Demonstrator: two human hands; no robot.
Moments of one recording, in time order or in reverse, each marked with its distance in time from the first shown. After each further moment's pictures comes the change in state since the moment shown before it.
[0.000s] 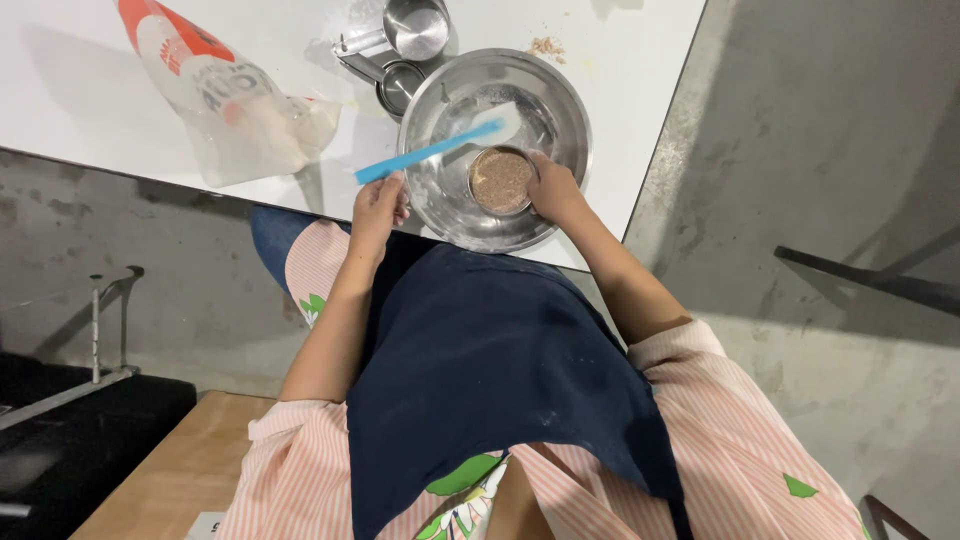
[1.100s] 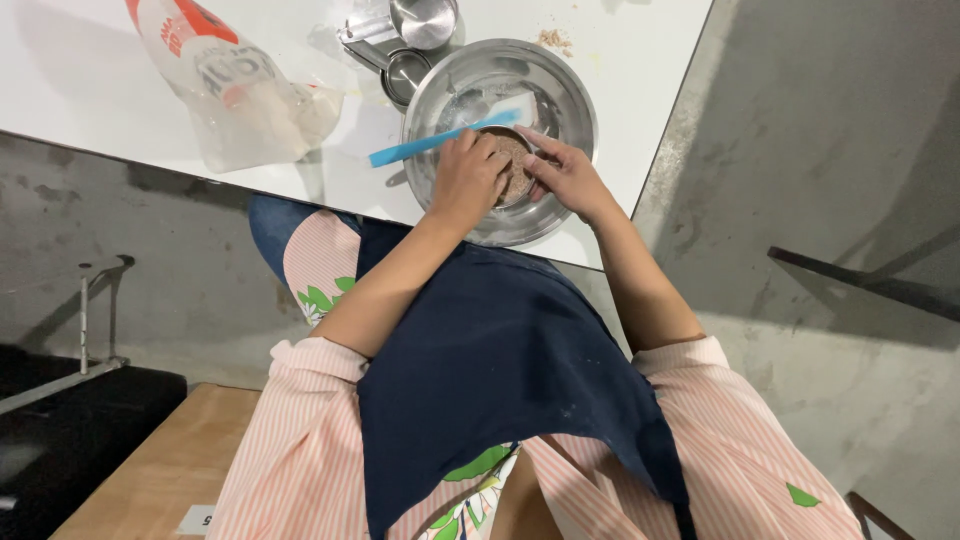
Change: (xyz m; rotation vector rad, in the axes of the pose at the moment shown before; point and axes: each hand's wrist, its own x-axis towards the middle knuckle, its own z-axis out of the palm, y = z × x) left_hand -0.015 0.062 0.125 1.084 -0.082 1.071; right_hand -0.026 -0.038 -0.048 0.614 -0.287 -0.143
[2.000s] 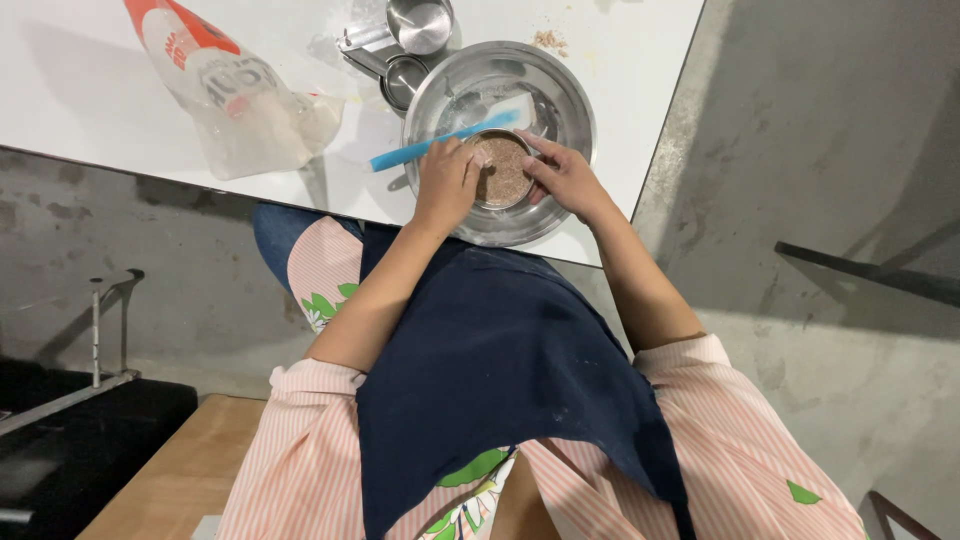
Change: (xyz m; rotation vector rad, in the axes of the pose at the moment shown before) left_hand -0.022 -0.025 0.004 -0.239 -0.051 -0.314; right_hand -0.001 0.005 0.005 -0.011 0.055 0.062
